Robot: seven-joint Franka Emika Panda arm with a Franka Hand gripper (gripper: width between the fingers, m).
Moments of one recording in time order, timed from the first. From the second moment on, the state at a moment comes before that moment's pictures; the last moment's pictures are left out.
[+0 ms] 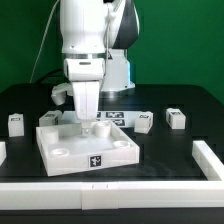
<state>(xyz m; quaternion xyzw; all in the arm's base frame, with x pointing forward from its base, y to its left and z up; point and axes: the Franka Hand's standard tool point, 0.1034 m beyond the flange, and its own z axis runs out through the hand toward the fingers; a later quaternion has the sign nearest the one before) 0.400 -0.058 0.006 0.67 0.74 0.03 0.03</state>
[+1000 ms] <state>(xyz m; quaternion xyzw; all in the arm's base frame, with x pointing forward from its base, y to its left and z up) 0.404 -0.042 0.007 0.70 0.72 0.03 0.03</state>
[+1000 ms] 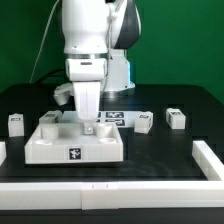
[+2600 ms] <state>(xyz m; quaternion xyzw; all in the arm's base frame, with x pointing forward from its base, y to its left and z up) 0.474 0.045 0.007 0.69 0.72 -0.04 0.02</state>
